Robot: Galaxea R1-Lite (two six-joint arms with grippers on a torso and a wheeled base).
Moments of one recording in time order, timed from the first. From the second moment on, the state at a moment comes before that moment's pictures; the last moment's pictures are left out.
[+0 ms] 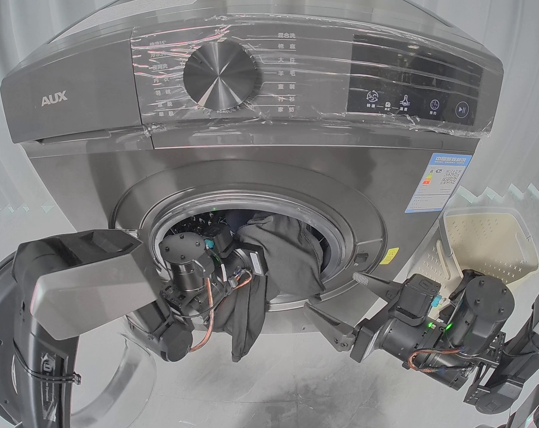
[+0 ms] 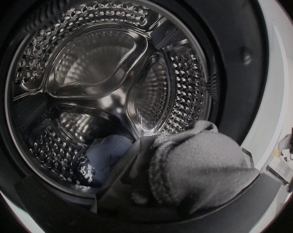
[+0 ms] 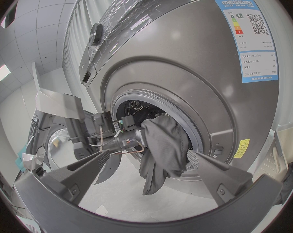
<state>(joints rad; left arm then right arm) -0.55 2.34 -0.89 -1.55 0.05 -0.15 0.84 1.85 -0.27 -1.54 -0.14 0.16</state>
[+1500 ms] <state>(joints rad) -0.47 2.65 -1.57 -1.16 0.21 -0.13 0.84 1.85 -0.28 -1.54 -0.14 0.15</state>
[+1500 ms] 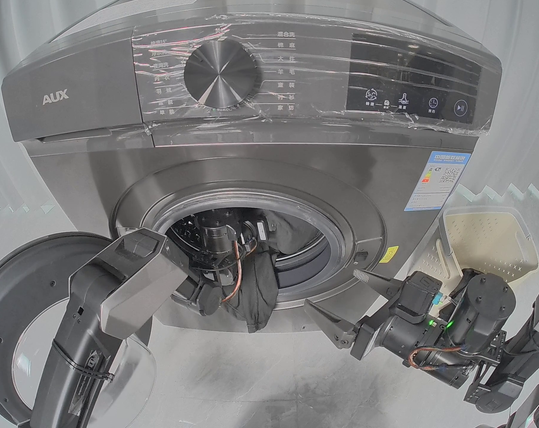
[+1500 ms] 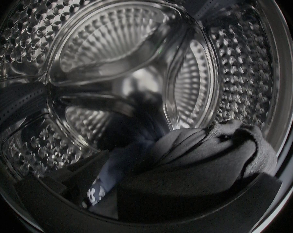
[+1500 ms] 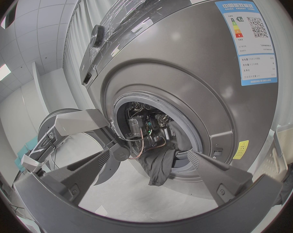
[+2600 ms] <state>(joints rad) -0.51 2.49 -1.11 -1.02 0.12 0.02 0.86 1.85 -0.28 -1.54 -0.14 0.16</state>
